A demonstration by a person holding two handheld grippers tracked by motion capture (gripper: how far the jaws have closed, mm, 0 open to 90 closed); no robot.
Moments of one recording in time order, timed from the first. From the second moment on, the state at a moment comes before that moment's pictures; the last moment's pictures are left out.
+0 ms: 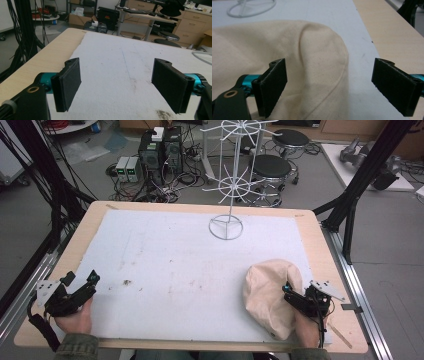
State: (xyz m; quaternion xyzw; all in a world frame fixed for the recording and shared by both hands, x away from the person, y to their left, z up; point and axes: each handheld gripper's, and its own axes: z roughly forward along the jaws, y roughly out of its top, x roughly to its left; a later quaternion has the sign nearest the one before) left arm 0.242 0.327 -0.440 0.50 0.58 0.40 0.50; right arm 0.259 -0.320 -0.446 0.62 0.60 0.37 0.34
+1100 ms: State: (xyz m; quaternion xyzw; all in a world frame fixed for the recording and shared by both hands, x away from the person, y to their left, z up) left arm 0.244 0.327 -0.440 0.50 0.58 0.40 0.50; right arm 0.279 -0.306 -0.451 0.65 0.64 0.27 0.30
